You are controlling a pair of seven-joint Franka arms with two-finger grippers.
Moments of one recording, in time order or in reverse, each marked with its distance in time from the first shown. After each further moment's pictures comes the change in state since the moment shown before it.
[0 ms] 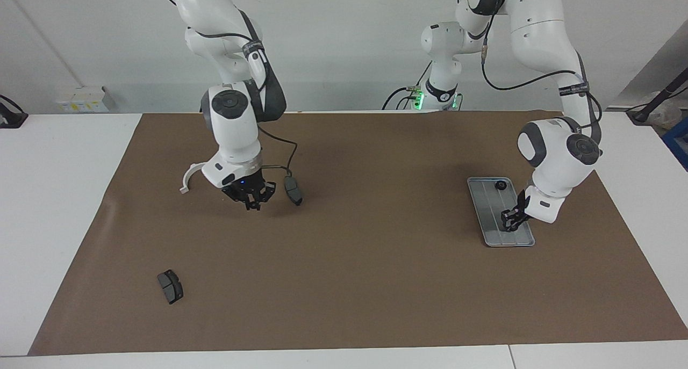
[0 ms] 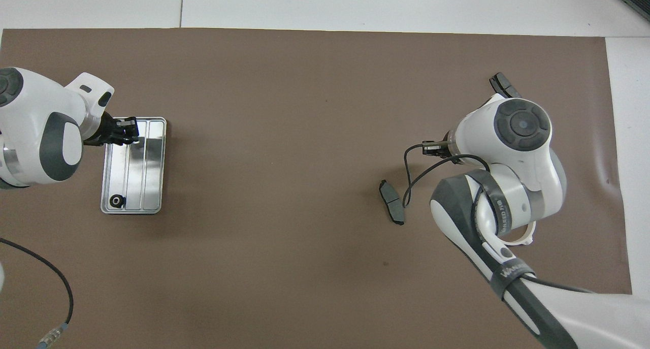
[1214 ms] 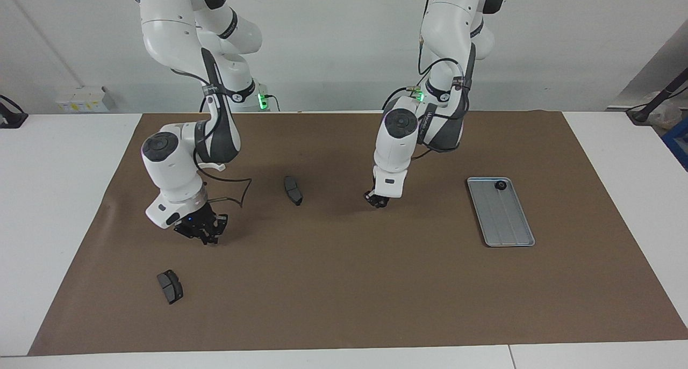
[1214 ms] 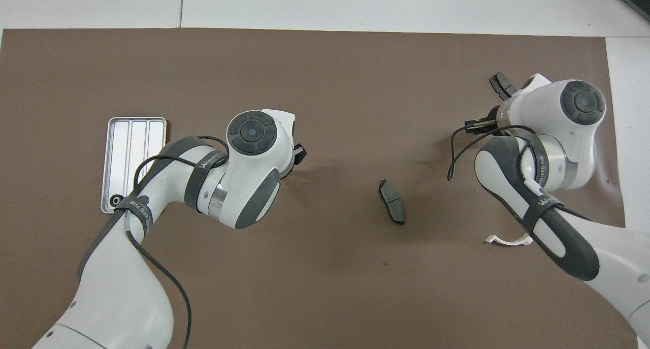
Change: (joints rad) left arm -0.570 -0.010 -0.016 -0.033 -0.020 0.020 -0.900; right arm -0.180 0.223 0.011 0.118 0.076 0.179 -0.310
